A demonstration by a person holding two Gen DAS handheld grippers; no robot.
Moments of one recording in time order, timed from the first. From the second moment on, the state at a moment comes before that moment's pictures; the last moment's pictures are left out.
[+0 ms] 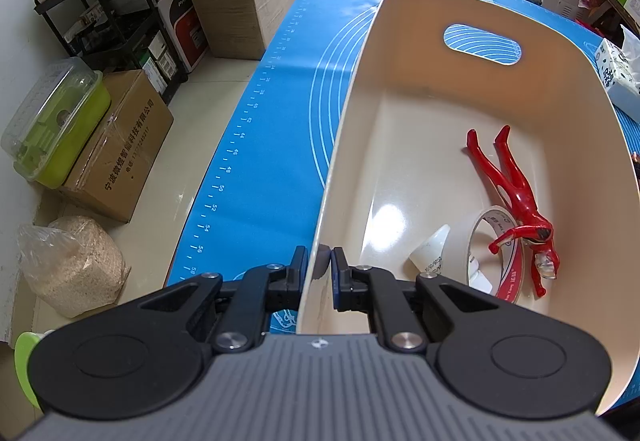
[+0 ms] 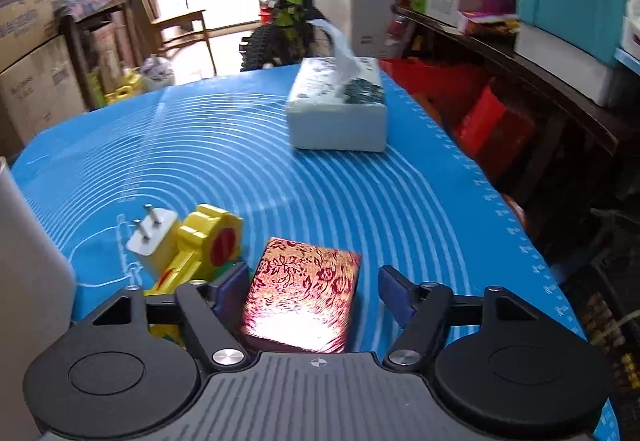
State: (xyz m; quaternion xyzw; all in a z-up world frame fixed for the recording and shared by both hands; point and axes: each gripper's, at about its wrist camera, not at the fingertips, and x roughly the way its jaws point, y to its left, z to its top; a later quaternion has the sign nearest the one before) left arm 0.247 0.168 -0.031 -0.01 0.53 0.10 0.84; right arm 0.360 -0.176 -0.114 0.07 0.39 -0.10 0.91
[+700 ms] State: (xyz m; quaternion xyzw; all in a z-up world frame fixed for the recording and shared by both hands) left arm 0.247 0.169 -0.031 -0.01 0.53 0.10 0.84; right arm 0.335 -0.182 -0.060 0.14 0.32 -0.07 0.94
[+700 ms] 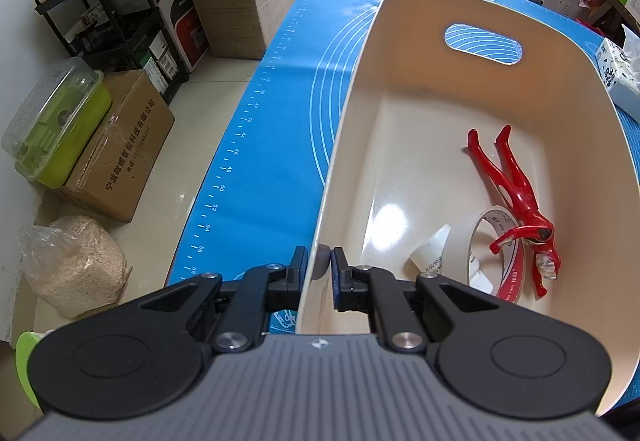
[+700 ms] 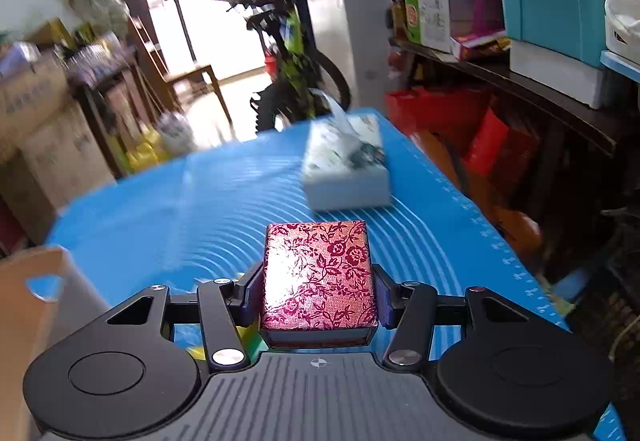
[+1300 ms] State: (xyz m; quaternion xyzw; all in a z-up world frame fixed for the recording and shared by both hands) left arm 0.247 0.168 -0.030 -0.01 0.53 0.10 0.84; right arm 0.288 -0.056 0.003 0.06 0.24 0.18 0.95
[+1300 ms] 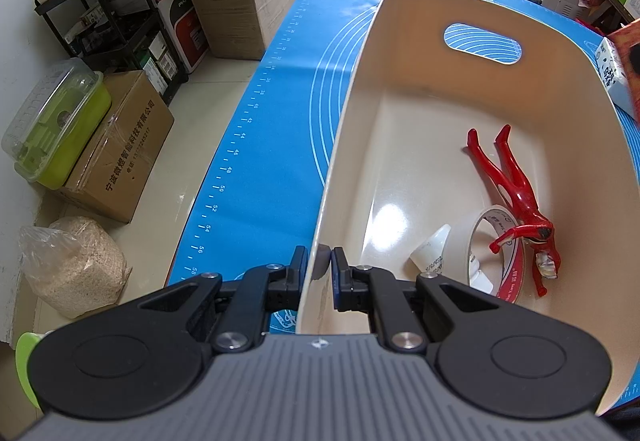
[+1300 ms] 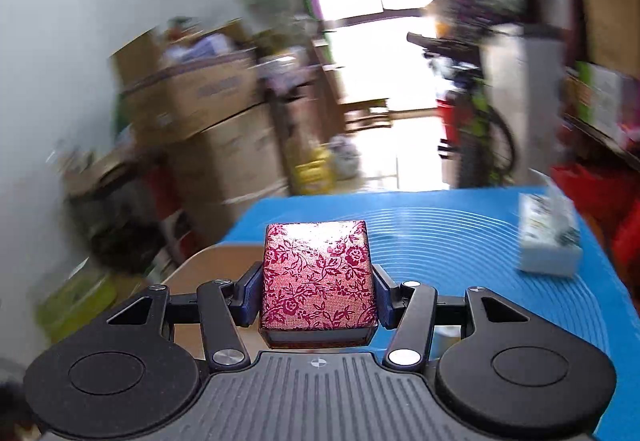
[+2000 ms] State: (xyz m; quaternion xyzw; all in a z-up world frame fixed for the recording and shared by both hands) left arm 0.246 0.168 -0.030 -0.01 0.53 0.11 0.84; right arm 0.272 0.026 -0.043 -0.11 0.37 0.29 0.88
